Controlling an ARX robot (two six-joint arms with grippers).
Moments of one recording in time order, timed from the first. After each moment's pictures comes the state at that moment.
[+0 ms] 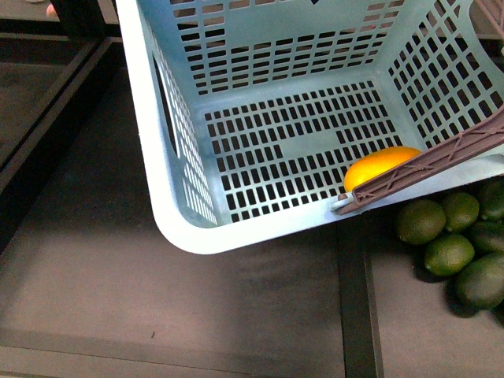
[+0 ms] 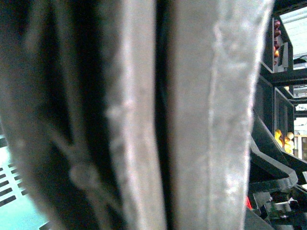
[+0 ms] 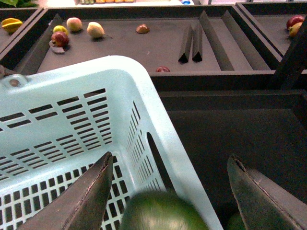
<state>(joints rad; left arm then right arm) -0.71 1.96 1.54 -0.14 0.18 -0.93 0.16 1.55 0.73 0.61 0.27 0.07</state>
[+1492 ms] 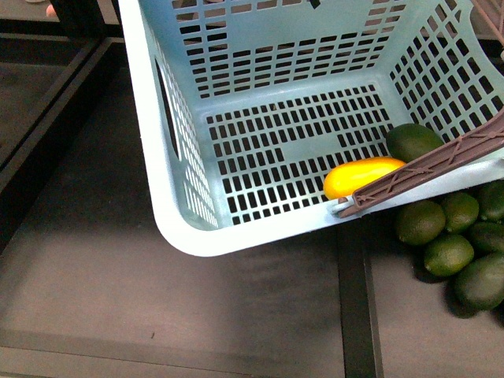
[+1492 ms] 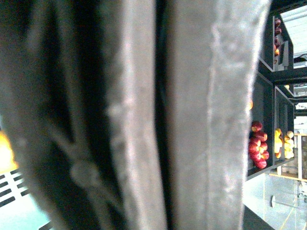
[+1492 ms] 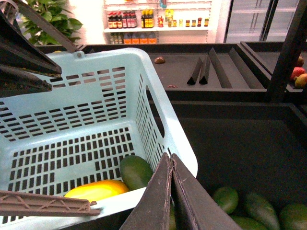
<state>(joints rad) -0.71 1.96 1.54 -0.14 0.19 -0.93 0.00 0.55 0.03 0.51 0.00 0.00</state>
